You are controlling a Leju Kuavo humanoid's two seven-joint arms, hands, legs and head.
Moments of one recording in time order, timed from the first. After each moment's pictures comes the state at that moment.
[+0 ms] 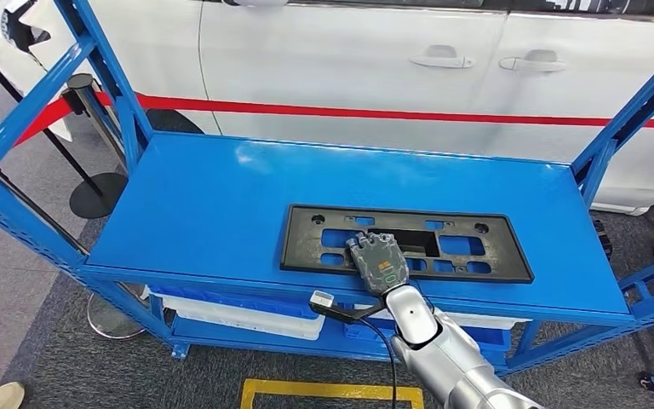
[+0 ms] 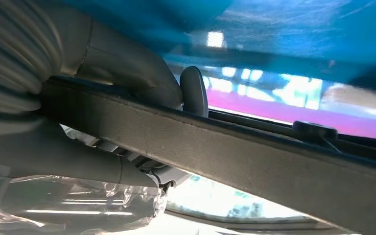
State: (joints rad) left arm -0.07 -0.06 1.24 -0.23 -0.85 -0.02 -0.40; right arm -0.52 0.03 0.65 -0.68 1.57 -0.61 0.09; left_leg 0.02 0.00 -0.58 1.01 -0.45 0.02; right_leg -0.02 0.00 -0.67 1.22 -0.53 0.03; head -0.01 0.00
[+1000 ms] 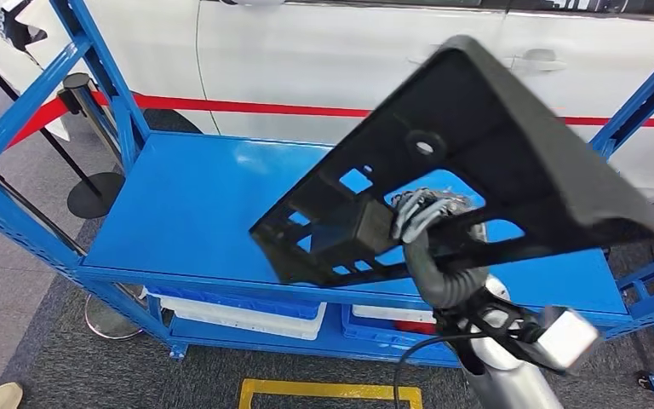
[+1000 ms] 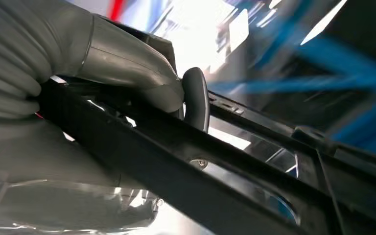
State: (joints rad) left arm -0.07 -0.05 1.30 -0.23 -0.81 -0.15 -0.45; right arm -0.32 -0.10 0.46 -1.79 -0.07 0.04 -0.69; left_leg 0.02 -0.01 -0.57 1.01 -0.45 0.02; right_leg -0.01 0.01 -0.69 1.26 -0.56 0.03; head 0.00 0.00
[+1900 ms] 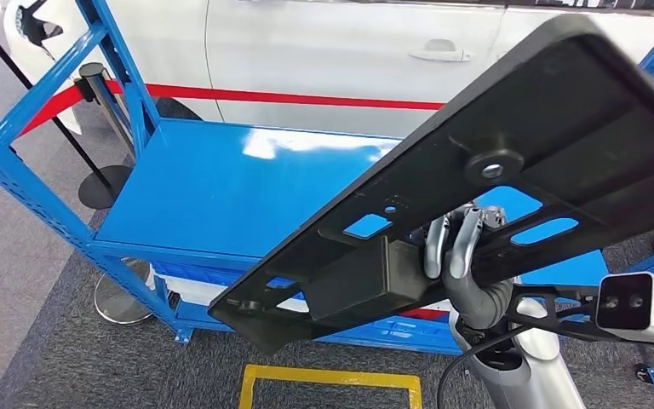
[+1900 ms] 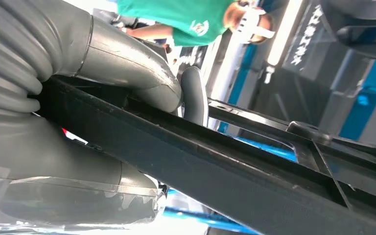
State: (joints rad) left arm -0.08 -0.05 1.31 -0.22 -0.81 -0.10 -0.37; right arm -0.32 -0.10 0.40 -1.85 -0.40 0.43 -0.54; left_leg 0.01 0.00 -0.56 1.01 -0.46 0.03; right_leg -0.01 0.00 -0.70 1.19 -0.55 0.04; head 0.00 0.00
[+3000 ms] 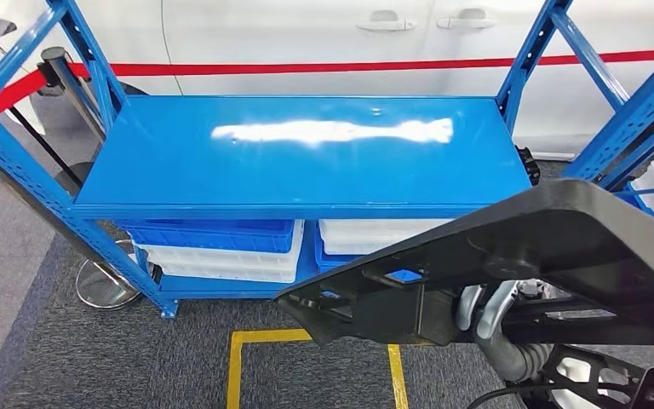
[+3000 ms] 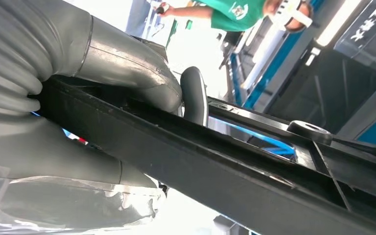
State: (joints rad) left arm -0.07 -0.05 1.29 -0.22 -0.88 -0.09 -0.32; right arm -0.12 -0.30 0.33 -1.98 -0.21 0.31 -0.69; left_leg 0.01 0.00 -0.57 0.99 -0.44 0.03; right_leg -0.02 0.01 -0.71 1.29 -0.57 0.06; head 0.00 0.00
